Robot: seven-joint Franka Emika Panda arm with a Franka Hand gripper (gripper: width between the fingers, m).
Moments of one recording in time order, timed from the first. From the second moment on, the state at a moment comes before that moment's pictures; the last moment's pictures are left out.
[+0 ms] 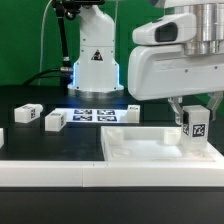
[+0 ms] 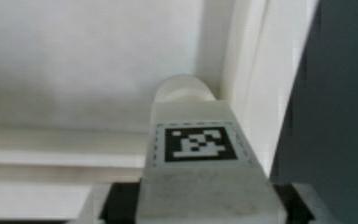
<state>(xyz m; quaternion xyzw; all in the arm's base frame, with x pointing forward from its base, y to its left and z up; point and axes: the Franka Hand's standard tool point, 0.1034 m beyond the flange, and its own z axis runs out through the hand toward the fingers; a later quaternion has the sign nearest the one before) 0.616 0.117 0.081 -1.00 -0.01 -0.02 0.05</state>
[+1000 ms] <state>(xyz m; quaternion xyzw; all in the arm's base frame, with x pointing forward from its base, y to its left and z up) 0.620 0.117 0.080 -0.85 0.51 -0.01 0.07</state>
